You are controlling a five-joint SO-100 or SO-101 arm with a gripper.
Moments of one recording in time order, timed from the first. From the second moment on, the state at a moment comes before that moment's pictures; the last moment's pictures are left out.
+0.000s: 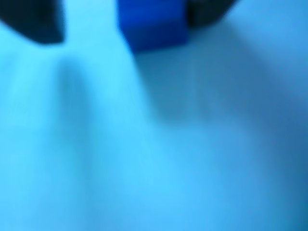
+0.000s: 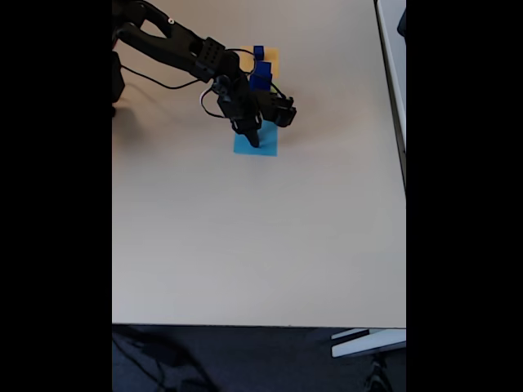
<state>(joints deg) 16.8 65.9 87.3 44.9 66.2</state>
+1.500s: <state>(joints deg) -7.6 66.7 44.3 49.8 72.0</state>
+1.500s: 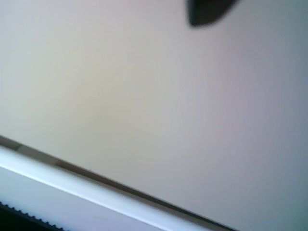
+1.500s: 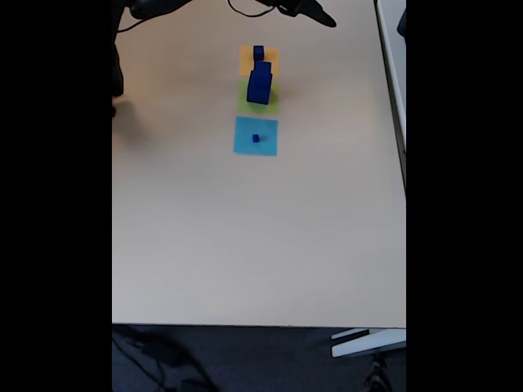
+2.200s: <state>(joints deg) -21.4 60.3 53.7 50.4 91.6</state>
